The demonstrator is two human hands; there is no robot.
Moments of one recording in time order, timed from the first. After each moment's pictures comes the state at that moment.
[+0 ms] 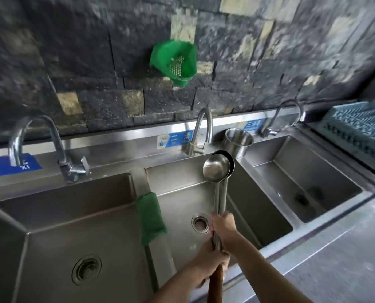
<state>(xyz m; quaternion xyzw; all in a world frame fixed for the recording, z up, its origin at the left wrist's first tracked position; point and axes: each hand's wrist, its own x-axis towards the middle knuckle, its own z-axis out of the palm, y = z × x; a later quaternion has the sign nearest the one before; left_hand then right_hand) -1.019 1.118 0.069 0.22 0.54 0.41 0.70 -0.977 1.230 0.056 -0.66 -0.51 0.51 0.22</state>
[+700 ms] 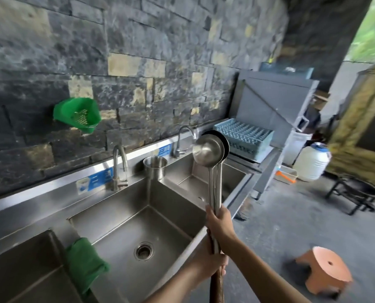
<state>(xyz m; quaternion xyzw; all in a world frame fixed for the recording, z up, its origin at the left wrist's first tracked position) -0.883 1.062 0.169 0.52 0.45 0.34 0.64 -0.800 1.130 0.190 -0.62 -0.48 0.39 0.48</state>
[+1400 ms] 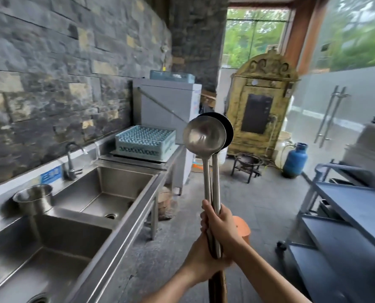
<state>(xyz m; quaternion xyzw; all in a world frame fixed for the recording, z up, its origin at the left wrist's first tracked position) -0.601 0.961 0.217 0.77 0.27 0.26 0.52 -0.511 0.947 0.271 -0.58 -0.40 0.30 0.64</state>
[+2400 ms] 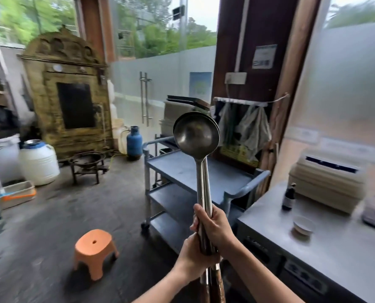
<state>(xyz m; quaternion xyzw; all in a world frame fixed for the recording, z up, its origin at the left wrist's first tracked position) -0.261 0.737 0.193 0.79 -0.05 0.05 0.60 -0.228 0.644 0.260 -0.68 -0.18 -0.01 0.71</state>
